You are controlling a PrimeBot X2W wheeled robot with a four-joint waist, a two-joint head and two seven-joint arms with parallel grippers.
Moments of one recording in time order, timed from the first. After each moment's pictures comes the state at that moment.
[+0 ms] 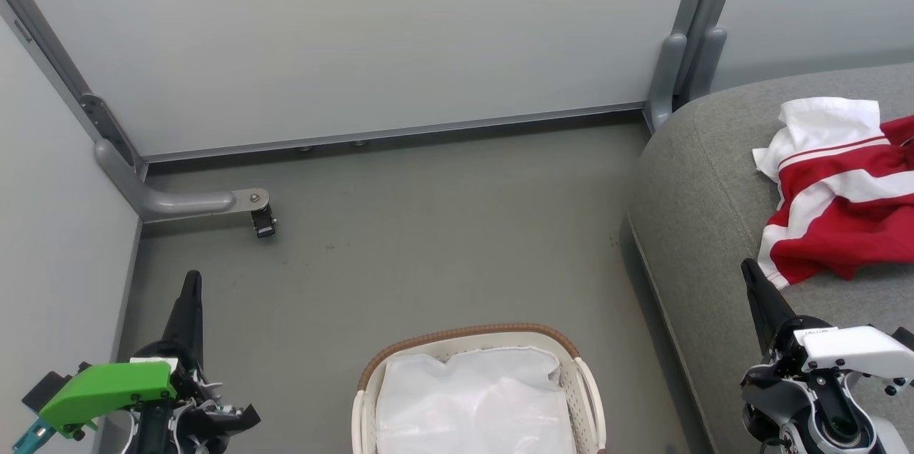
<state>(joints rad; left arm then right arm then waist) -0.11 0.05 0.12 0.25 -1.61 -0.13 0.11 -0.12 -0.05 -0.12 0.25 1.61 0.13 0.12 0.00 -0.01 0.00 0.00</state>
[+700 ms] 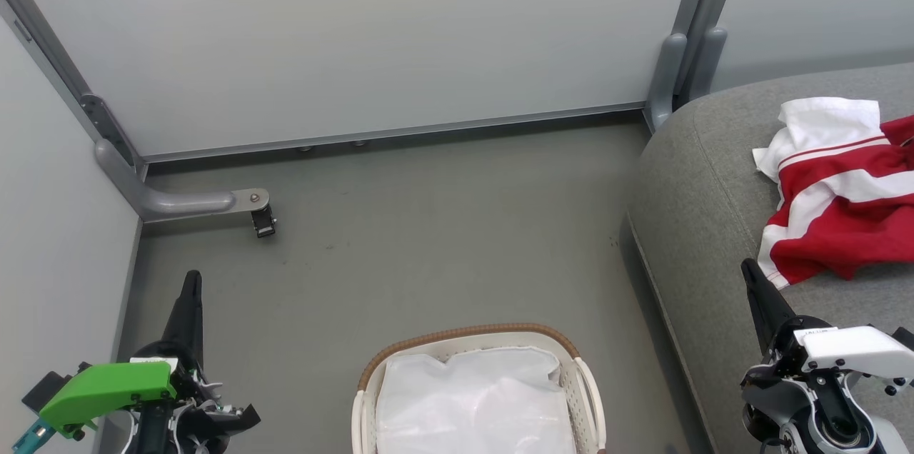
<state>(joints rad) -0.11 0.05 0.12 0.25 -1.61 -0.13 0.11 -0.12 -0.05 -0.12 0.25 1.61 0.13 0.12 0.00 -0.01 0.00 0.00</state>
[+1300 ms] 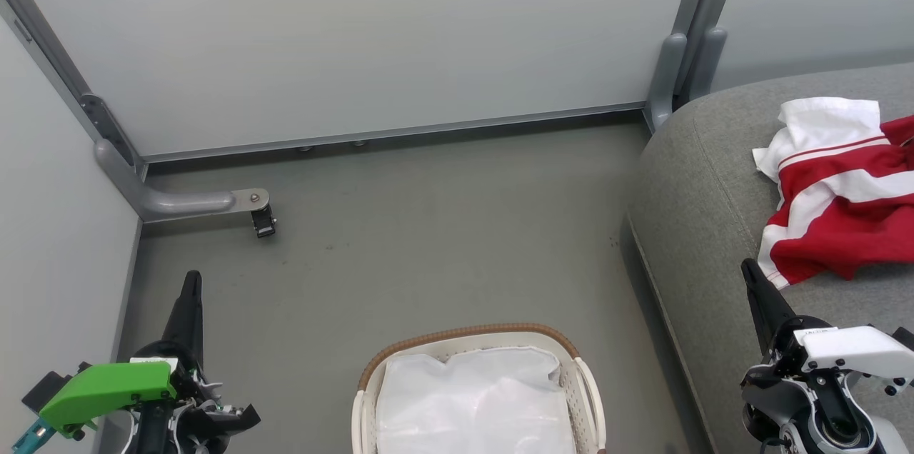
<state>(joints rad) -0.11 0.05 0.12 0.25 -1.61 -0.13 0.11 -0.12 -0.05 -0.12 0.25 1.61 0.13 0.12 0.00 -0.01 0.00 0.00</state>
